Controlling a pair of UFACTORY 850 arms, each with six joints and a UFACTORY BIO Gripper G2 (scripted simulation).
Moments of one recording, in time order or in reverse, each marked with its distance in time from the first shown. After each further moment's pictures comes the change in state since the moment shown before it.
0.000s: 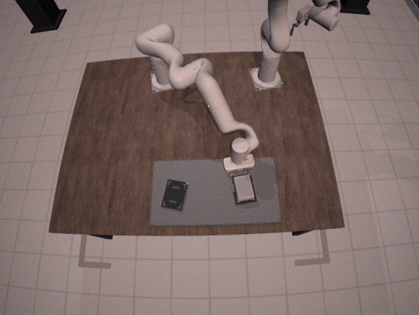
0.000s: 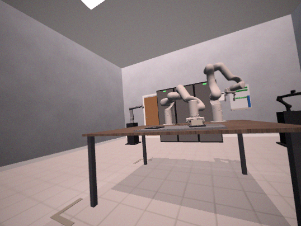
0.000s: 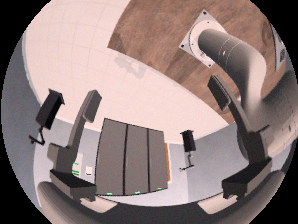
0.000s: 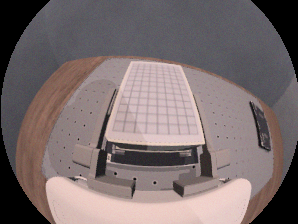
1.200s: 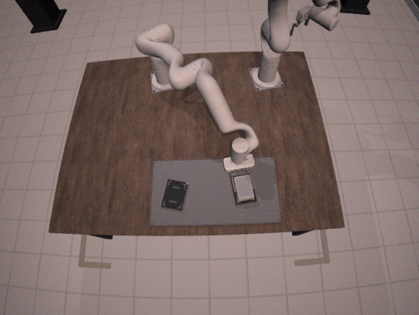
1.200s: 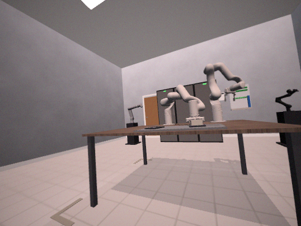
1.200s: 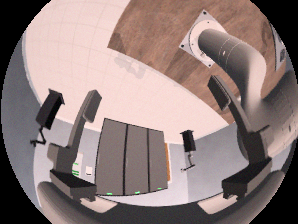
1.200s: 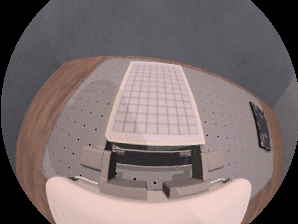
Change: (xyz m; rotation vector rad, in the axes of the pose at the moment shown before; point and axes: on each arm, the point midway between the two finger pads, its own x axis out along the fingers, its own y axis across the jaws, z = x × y) left arm 0.000 0.000 0.000 0.000 0.000 0.000; right arm 0.000 0.000 0.000 0.000 0.000 0.000
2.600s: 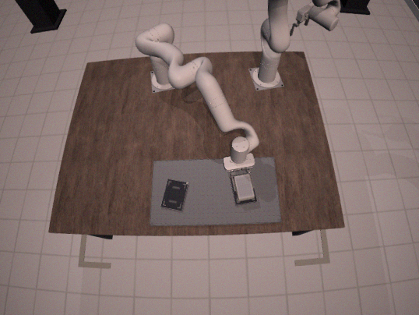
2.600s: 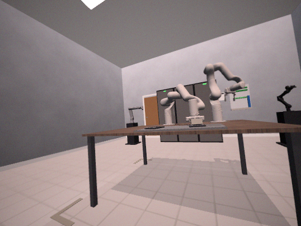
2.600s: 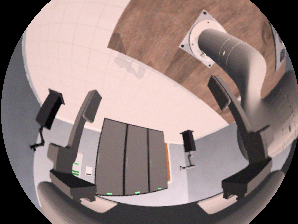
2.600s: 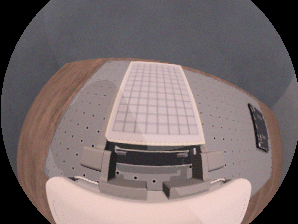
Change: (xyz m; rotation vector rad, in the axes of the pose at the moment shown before) left arm 0.000 0.000 0.000 0.000 0.000 0.000; right arm 0.000 0.000 0.009 0.000 0.000 0.000
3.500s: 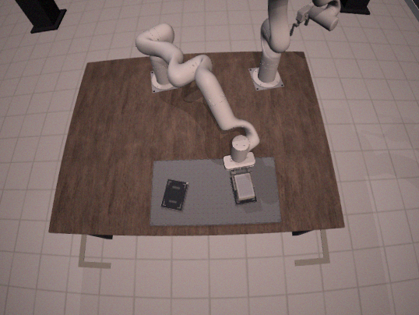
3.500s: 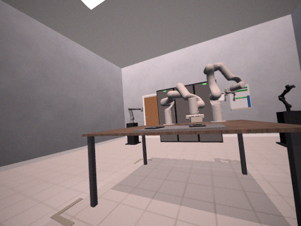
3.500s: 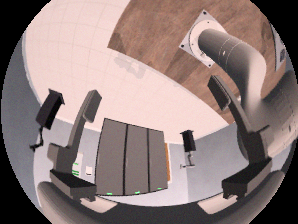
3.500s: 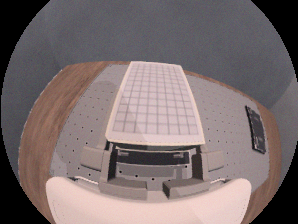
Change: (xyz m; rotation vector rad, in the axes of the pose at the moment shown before) left arm 0.000 0.000 0.000 0.000 0.000 0.000; right arm 0.000 0.000 0.016 0.000 0.000 0.000
